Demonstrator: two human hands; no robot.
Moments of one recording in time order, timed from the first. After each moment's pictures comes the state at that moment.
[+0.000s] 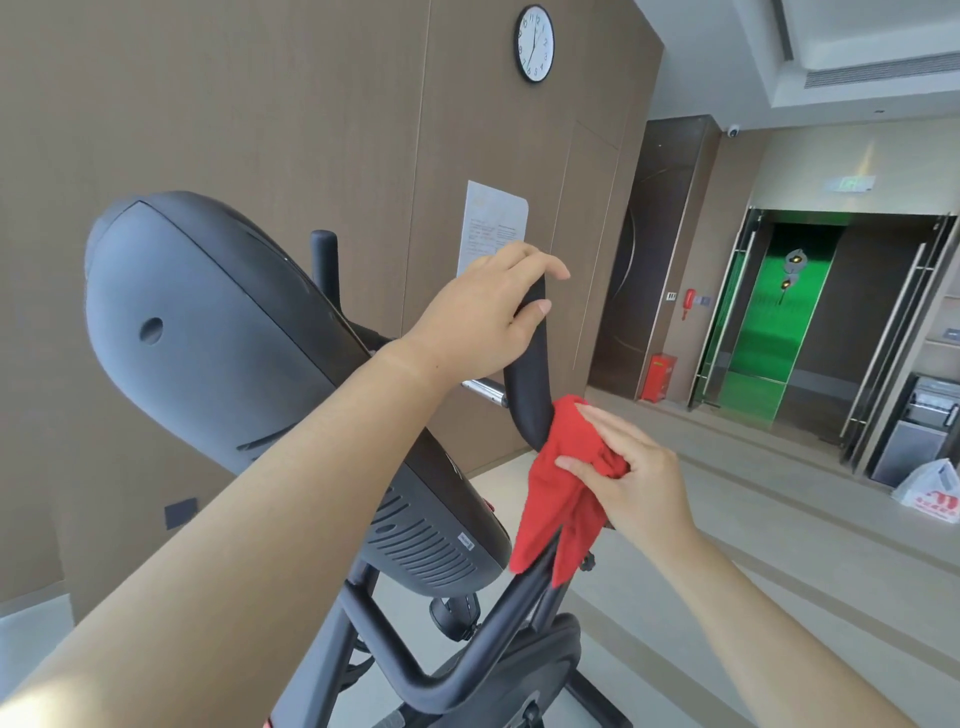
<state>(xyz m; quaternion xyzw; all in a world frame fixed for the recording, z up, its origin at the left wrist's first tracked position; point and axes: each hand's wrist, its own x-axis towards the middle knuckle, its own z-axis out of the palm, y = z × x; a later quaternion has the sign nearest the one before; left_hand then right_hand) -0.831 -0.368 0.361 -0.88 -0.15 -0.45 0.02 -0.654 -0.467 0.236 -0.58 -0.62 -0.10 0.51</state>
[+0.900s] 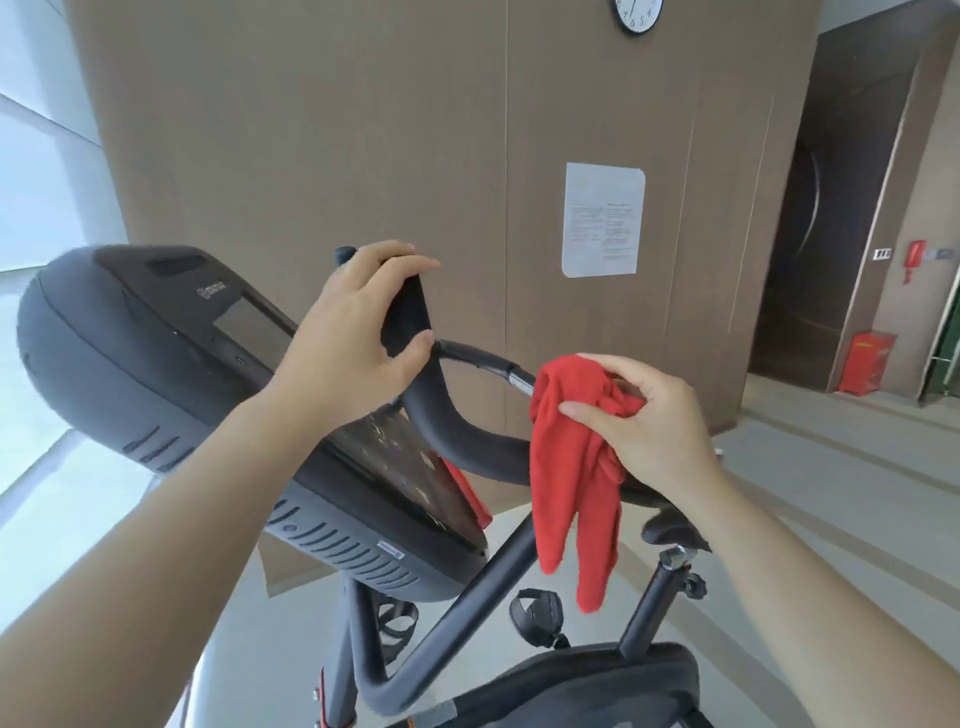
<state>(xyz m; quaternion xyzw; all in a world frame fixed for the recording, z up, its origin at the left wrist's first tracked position) -0.807 -0.411 0.352 -0.81 -0.36 -0.44 0.16 -0.547 -0.438 0.284 -0.45 -0.67 0.09 0.59</state>
